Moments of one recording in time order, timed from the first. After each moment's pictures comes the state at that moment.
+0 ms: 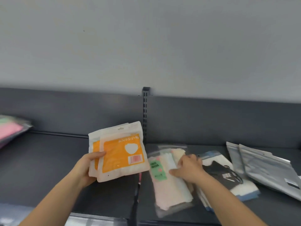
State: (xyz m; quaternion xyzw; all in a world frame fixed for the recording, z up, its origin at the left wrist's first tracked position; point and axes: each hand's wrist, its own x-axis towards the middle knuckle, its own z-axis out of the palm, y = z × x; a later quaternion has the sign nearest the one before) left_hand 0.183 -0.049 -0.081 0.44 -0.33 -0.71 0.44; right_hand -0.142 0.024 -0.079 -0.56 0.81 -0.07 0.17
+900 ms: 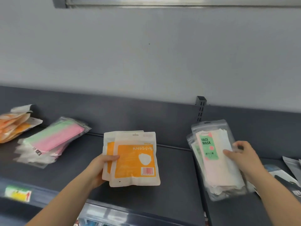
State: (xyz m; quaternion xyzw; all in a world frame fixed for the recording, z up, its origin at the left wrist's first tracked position) left_hand 0.368 -0.080 -0.070 0.46 -0.37 -0.69 0.43; right_hand -0.064 0.001 -0.033 -0.40 0.72 -0.52 0.22
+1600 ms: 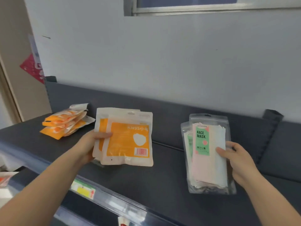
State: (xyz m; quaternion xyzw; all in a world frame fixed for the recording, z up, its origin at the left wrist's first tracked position) left_hand 0.578 -0.110 -0.004 0.47 -0.43 -0.57 0.52; right_hand 0.157 -0.092 -0.026 -0.39 0.58 -0.59 0.40
